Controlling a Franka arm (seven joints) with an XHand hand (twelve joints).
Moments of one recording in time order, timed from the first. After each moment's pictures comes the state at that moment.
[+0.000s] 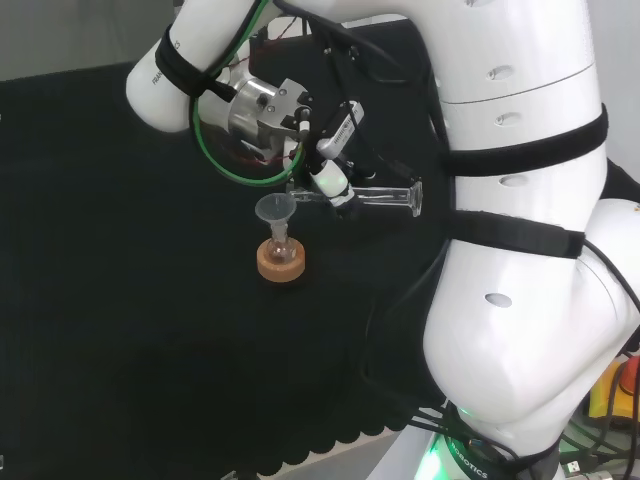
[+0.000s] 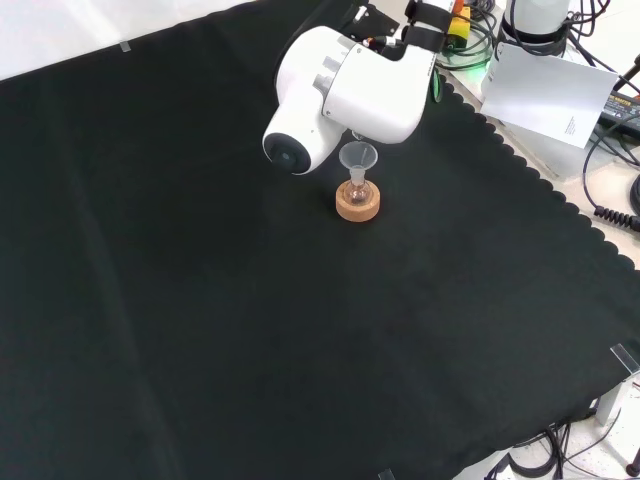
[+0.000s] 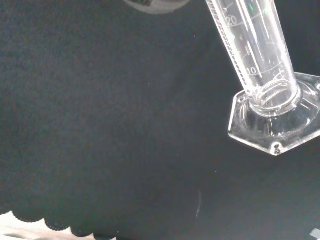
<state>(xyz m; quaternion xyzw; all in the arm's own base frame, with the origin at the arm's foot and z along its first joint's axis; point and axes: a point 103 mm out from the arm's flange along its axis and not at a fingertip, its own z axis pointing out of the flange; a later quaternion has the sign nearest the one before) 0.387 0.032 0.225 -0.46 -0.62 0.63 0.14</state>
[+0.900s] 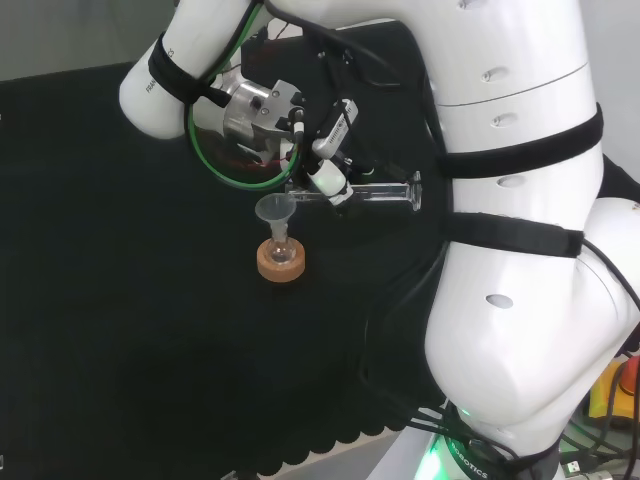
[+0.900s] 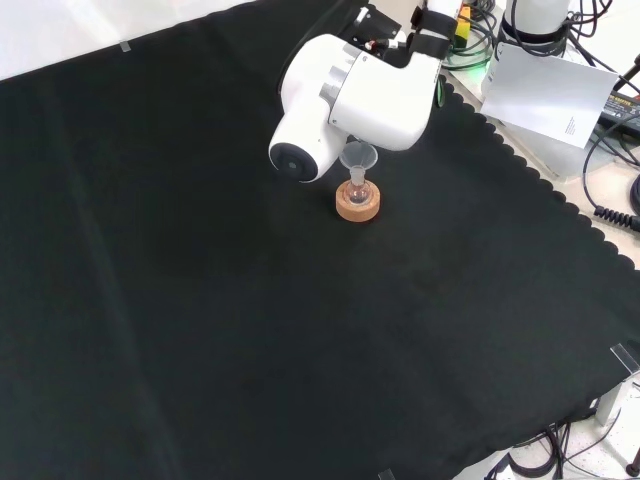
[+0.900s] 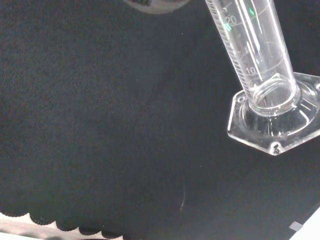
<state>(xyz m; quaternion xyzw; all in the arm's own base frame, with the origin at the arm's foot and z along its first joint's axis) 0.389 0.036 0.228 -0.45 -0.61 0.64 0.12</state>
